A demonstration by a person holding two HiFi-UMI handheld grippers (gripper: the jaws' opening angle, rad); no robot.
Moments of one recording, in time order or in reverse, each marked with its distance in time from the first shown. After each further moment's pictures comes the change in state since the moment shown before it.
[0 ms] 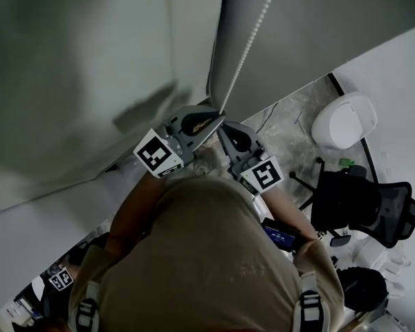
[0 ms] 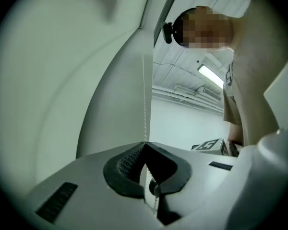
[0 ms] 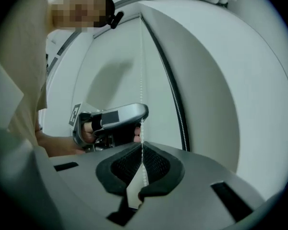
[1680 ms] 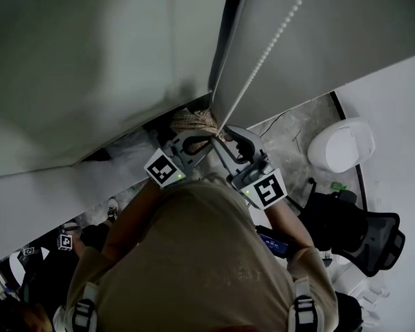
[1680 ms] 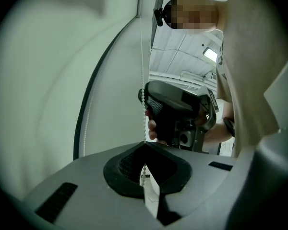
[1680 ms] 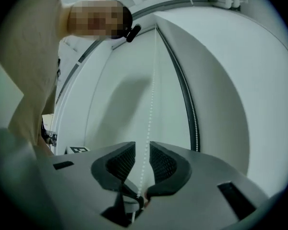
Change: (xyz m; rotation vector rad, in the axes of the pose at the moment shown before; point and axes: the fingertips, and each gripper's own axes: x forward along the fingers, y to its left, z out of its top) left arm -0.004 -0.036 -0.095 -0.002 0.117 0.129; right arm -0.022 0.009 0.059 -0.111 -0.121 0.156
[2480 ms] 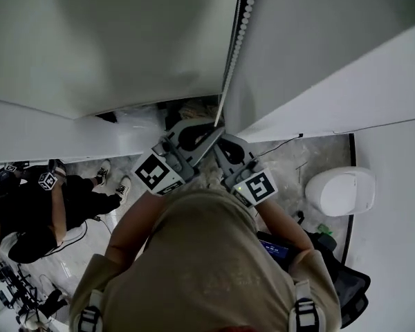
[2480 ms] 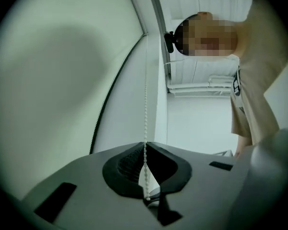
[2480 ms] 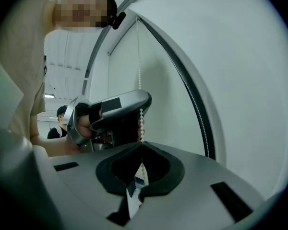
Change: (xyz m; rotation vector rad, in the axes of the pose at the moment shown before) left arm 0.065 -0.027 0.123 0.005 -0.191 0.442; right arm -0.072 -0.026 -0.038 0.232 0.137 0.343
